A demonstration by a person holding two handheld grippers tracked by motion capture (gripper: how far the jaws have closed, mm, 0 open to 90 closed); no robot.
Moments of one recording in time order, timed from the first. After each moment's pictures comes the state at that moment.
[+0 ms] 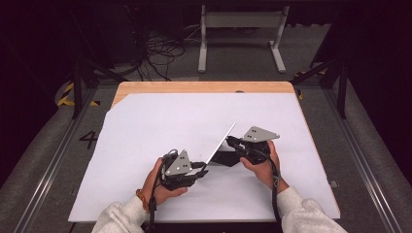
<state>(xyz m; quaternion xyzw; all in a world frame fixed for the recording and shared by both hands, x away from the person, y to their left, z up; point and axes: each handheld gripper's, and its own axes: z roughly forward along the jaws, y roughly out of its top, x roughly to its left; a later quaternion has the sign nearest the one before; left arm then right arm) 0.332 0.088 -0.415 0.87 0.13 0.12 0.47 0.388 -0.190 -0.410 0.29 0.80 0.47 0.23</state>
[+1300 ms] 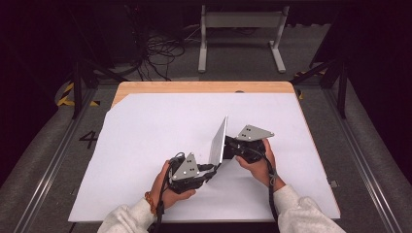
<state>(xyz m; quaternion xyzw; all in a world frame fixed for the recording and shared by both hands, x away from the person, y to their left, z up) 0.327 0.063 -0.417 0.85 0.12 0.13 0.49 0.389 -0.177 -0.403 0.28 0.81 0.47 0.23</state>
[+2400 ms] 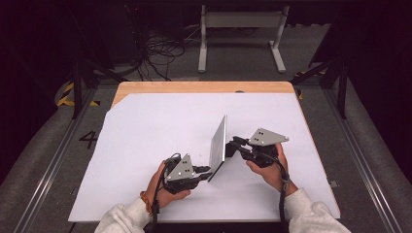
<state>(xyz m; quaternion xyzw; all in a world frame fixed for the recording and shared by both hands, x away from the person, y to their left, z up) 0.328 0.077 -0.425 0.87 0.10 0.12 0.48 0.367 -0.205 -0.392 0.27 0.80 0.47 0.24</state>
